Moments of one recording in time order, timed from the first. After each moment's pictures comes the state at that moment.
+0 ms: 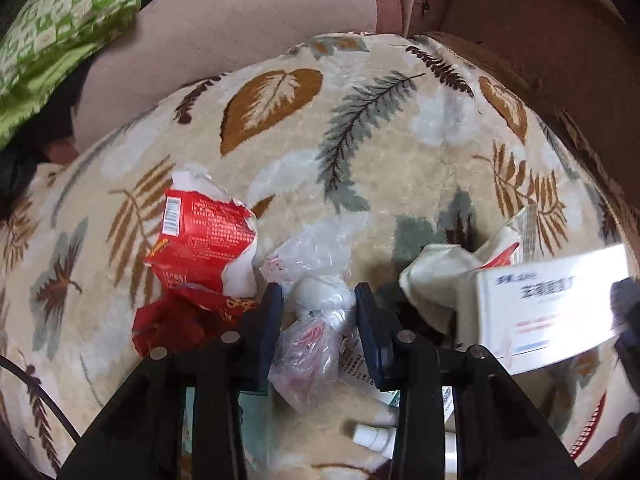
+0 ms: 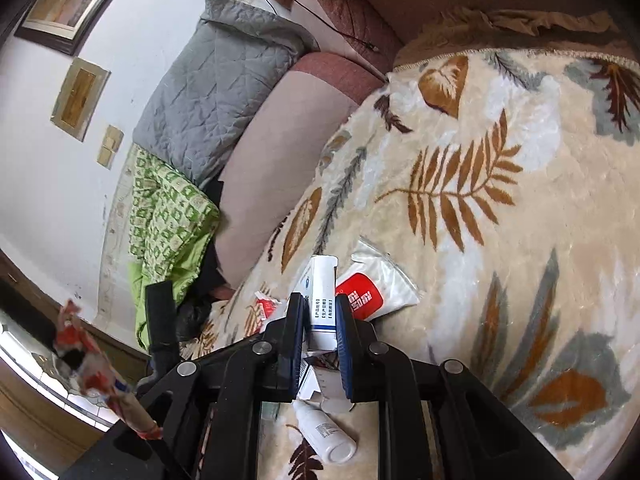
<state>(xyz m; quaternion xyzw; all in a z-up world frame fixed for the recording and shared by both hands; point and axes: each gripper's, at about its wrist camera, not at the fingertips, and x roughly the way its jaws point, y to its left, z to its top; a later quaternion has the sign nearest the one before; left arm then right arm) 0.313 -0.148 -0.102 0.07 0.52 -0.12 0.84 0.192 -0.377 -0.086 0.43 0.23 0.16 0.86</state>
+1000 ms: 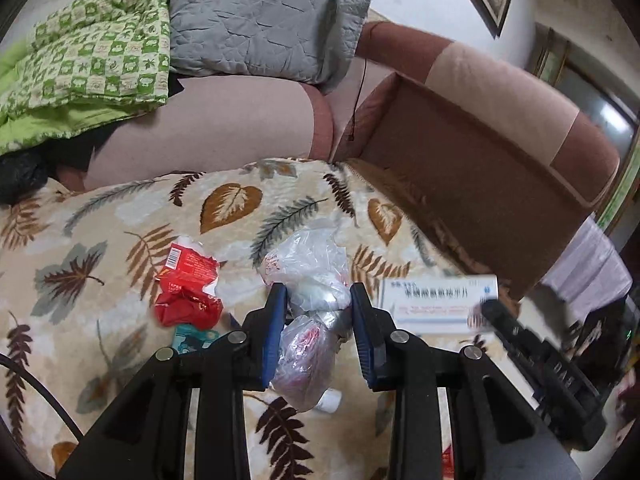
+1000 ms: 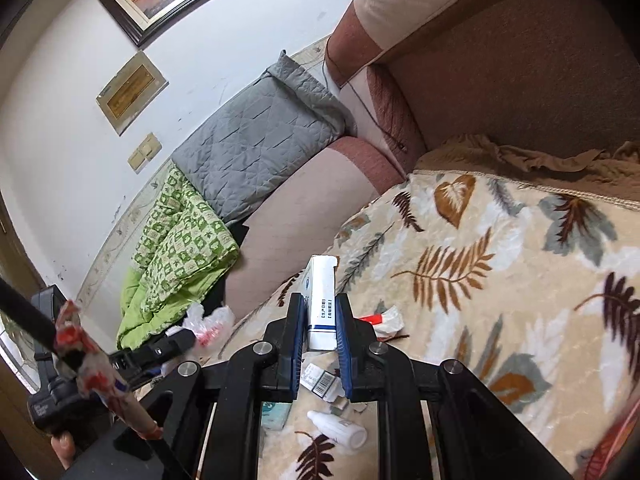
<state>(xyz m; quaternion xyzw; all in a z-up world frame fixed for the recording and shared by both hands) 0.184 -0.099 0.045 -0.09 0.36 -0.23 0.90 0.085 -0.350 -0.007 0.34 0.12 0.08 0.93</state>
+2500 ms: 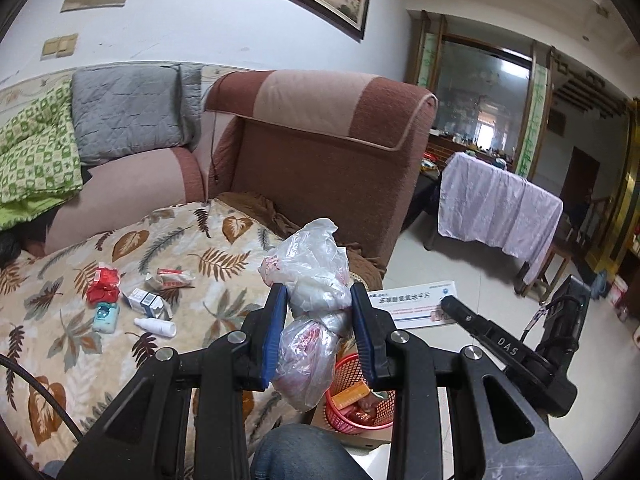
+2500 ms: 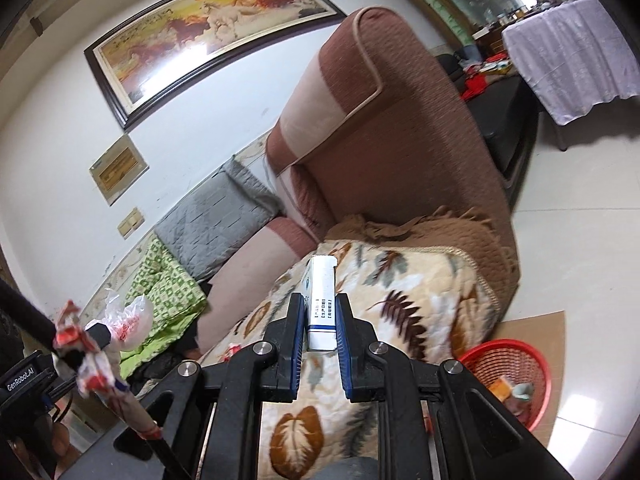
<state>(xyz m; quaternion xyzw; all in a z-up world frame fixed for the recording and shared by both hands) -0.143 -0.236 0.142 0.01 0.25 -0.35 0.90 -0.243 -0.475 -0.018 0.36 0.04 -0.04 0.93</state>
